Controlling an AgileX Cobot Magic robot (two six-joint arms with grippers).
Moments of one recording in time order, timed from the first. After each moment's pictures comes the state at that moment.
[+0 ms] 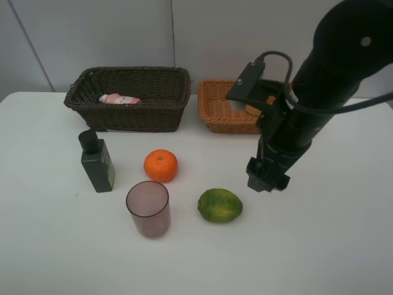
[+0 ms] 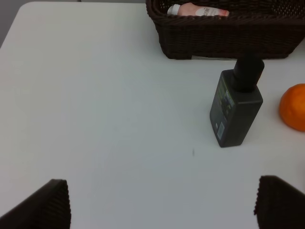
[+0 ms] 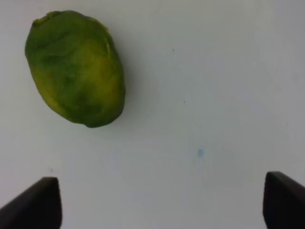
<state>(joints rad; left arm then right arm) -0.03 -0.01 -0.51 0.05 1.06 -0.09 0.71 1.52 -0.99 -0.19 0.90 -0.25</state>
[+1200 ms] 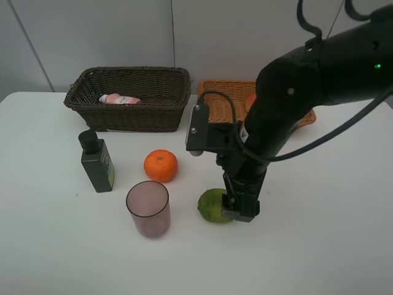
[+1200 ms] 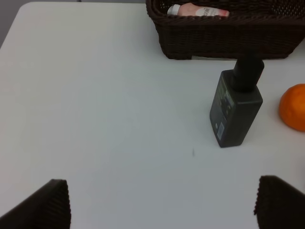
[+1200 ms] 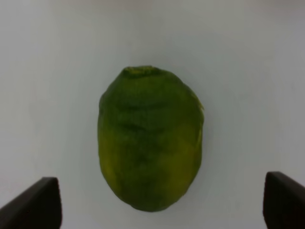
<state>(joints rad) -0.03 -0.01 -0.51 0.05 1.06 -0.09 0.78 1.71 -0.99 -0.06 0.73 -0.65</state>
